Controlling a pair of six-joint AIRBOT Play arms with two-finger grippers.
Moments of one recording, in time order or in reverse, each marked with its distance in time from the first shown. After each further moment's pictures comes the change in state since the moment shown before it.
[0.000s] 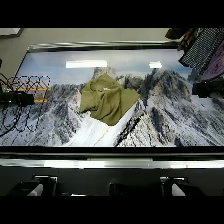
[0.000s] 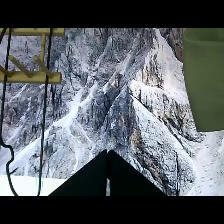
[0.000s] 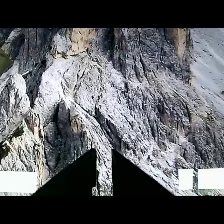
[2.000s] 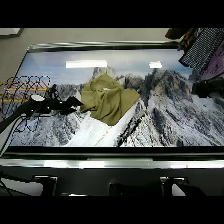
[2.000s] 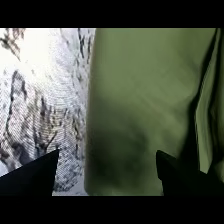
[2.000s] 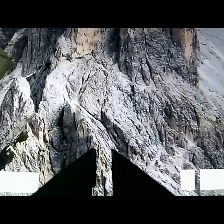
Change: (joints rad) left arm 0.011 -0.766 -0.010 -0.975 0.214 0.249; right arm 0.000 -0.010 0.000 0.008 -0.003 0.007
